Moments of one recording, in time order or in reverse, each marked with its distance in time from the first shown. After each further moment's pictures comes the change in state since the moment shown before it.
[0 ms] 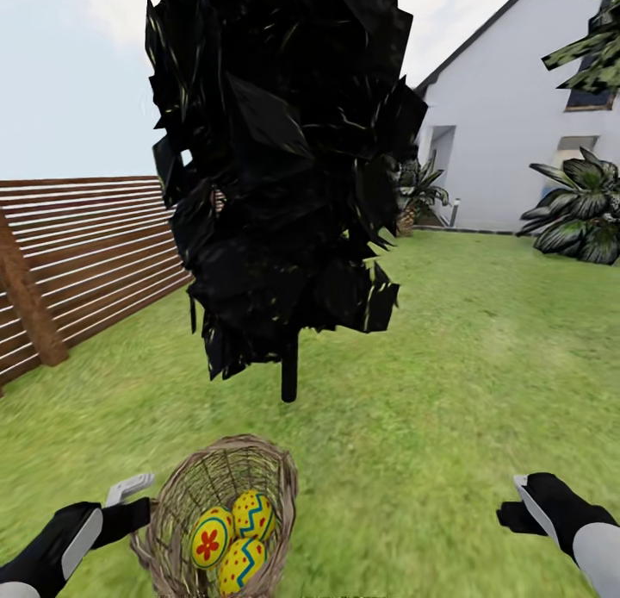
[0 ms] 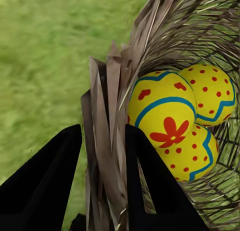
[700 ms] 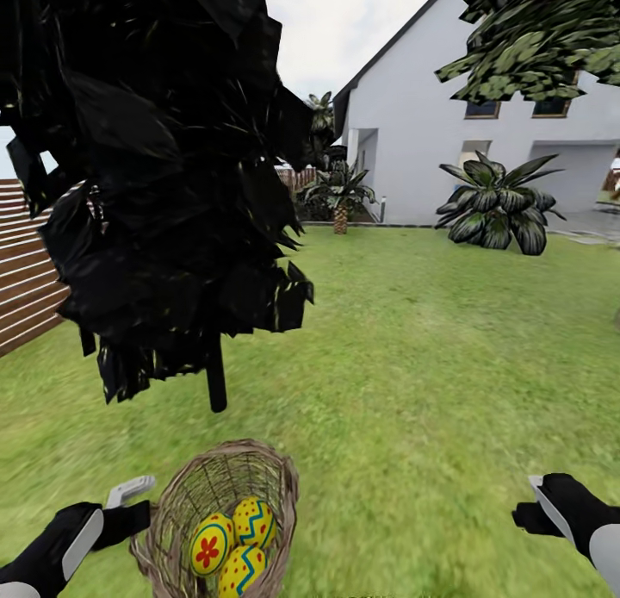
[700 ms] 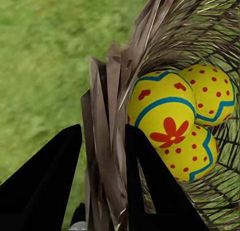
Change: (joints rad) left arm 0.000 -0.001 -0.003 0.002 -0.008 0.024 0.001; right arm 0.000 -0.044 -0.003 0.000 -0.001 0.000 0.002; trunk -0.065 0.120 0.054
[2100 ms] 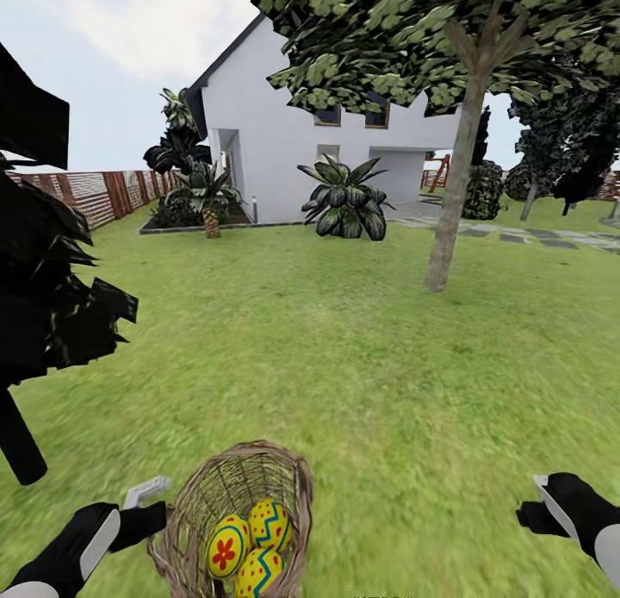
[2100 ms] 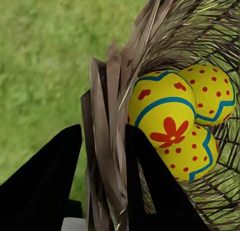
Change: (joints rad) left arm 0.000 -0.051 -0.001 0.000 -0.006 0.006 0.003; right arm 0.000 -0.014 -0.003 -0.003 -0.010 0.001 0.000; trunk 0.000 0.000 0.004
